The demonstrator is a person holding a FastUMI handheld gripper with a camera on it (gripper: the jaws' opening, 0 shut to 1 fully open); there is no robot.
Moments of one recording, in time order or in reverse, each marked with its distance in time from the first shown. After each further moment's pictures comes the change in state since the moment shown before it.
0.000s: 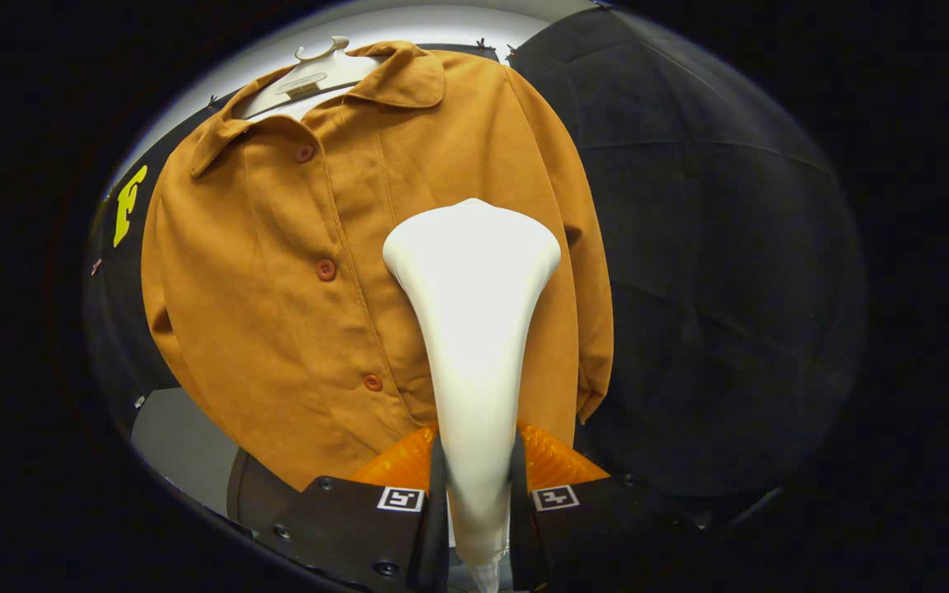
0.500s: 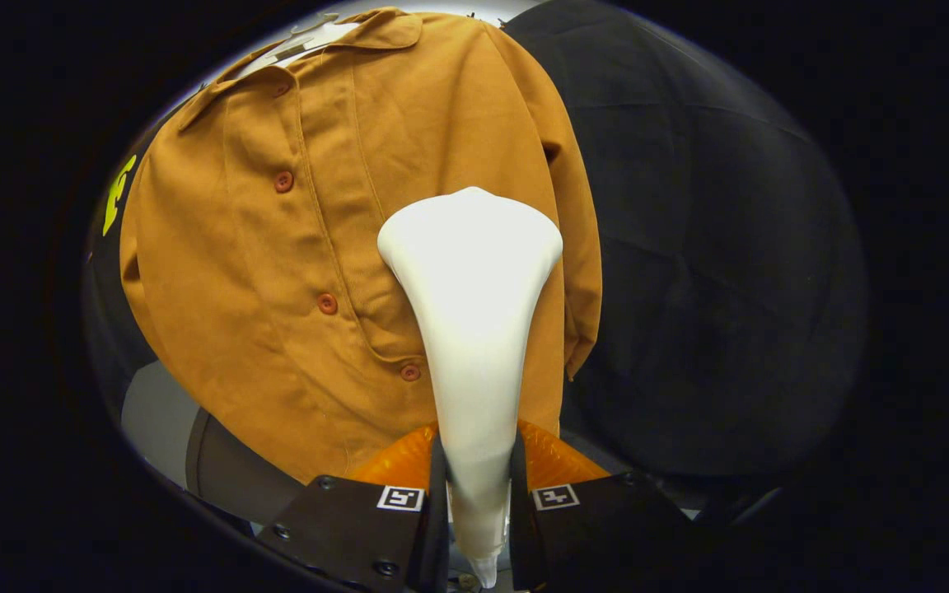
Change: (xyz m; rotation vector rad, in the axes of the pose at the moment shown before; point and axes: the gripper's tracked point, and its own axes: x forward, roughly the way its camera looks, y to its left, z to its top) arm 0.008 -0.017 -0.063 0.005 0.129 -0.039
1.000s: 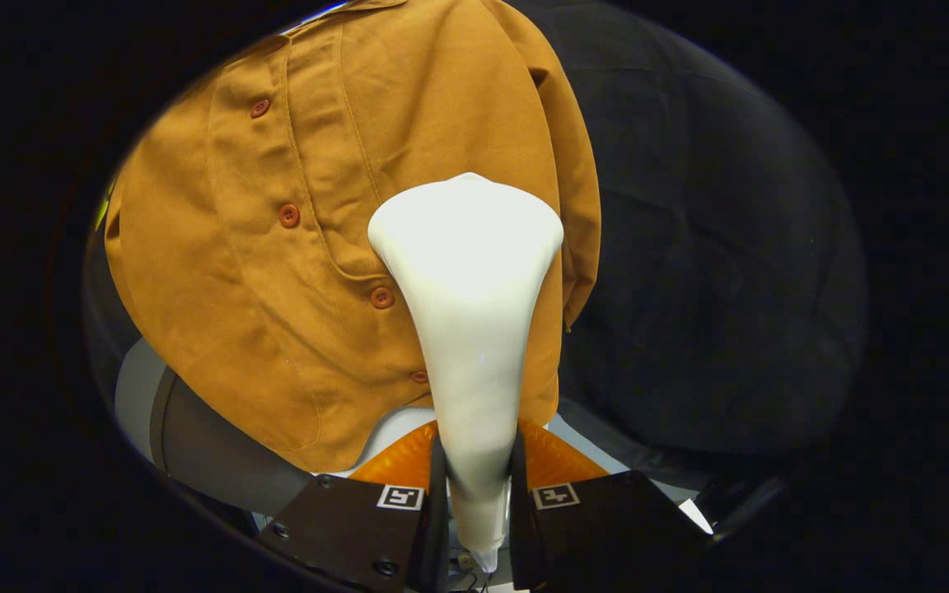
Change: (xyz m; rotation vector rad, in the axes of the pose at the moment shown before) arm 0.014 -0.012 -0.054 0.011 0.122 -0.032
